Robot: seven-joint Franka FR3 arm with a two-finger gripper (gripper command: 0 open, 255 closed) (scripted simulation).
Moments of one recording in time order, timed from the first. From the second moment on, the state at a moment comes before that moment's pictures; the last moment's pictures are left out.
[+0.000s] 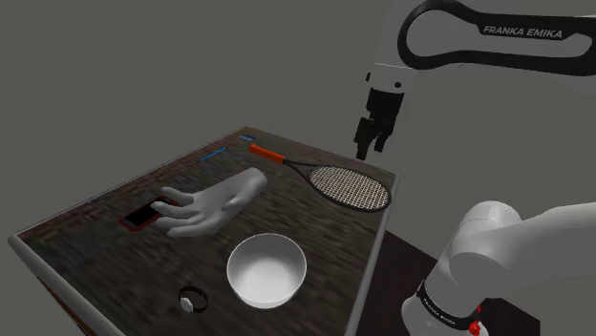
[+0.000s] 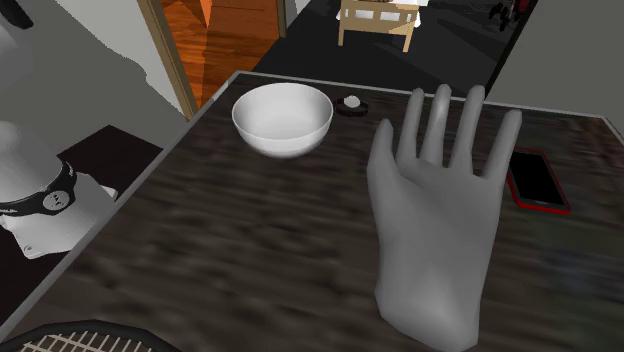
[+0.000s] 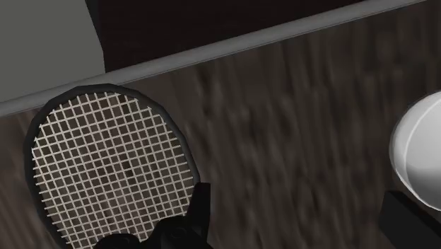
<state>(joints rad) -0.01 -0.79 -0.04 -2.40 0.06 1.57 -0.01</state>
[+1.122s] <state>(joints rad) 0.02 -0.40 0.15 -2.36 0.28 1.98 0.35</state>
